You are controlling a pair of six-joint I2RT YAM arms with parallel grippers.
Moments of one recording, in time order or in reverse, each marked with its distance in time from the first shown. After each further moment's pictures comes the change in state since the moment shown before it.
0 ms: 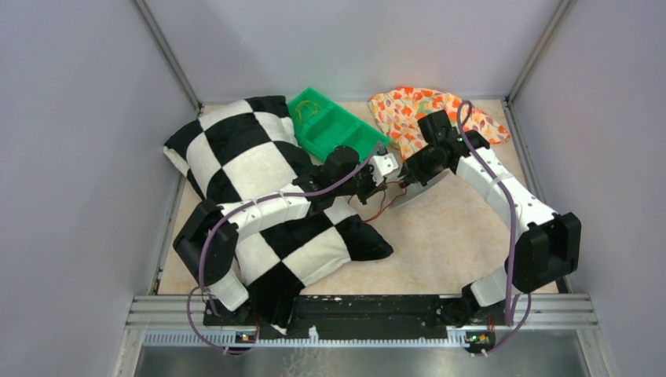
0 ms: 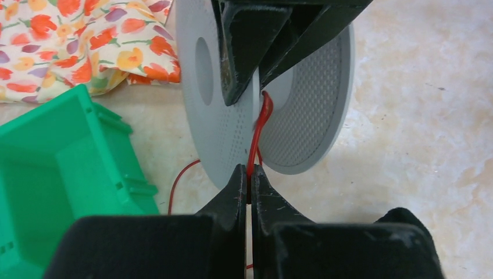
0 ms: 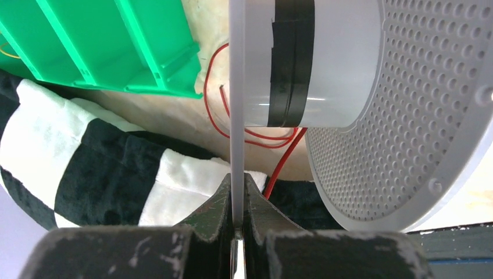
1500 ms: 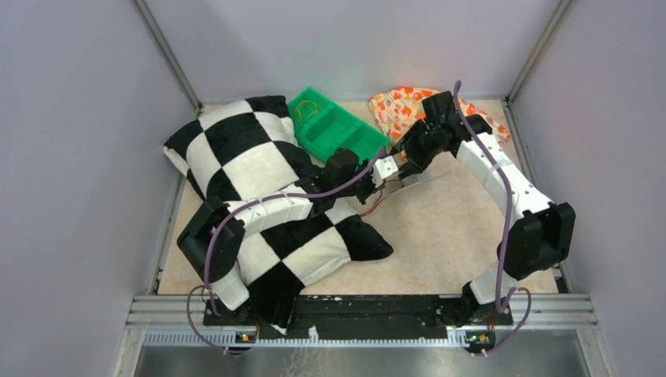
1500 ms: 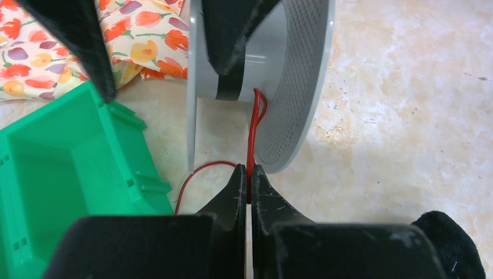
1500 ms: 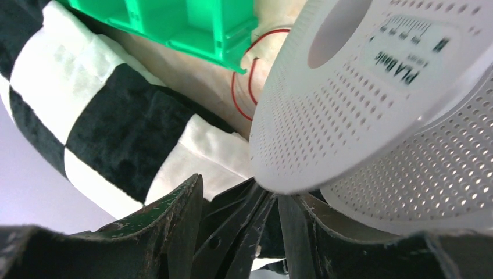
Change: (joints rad) left arm 0.003 0.018 -0.052 0.083 -0.046 0.063; right arm -0.053 0.090 0.148 0.021 -0.183 -0.233
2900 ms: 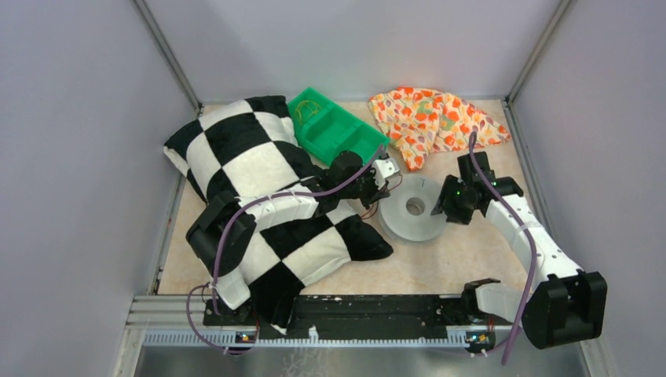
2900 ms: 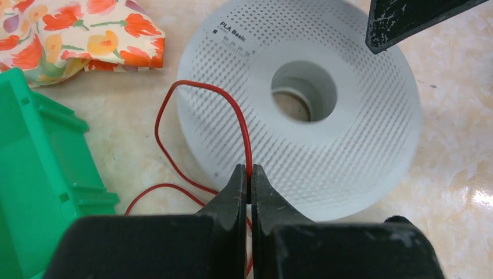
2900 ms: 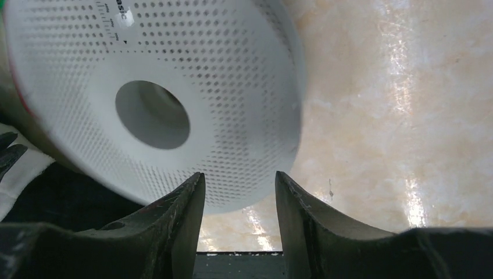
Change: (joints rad) left arm 0.001 0.069 0.004 0.035 0.099 -0.117; right arm -0.175 -0.441 -0.608 0.057 0.159 -0.512
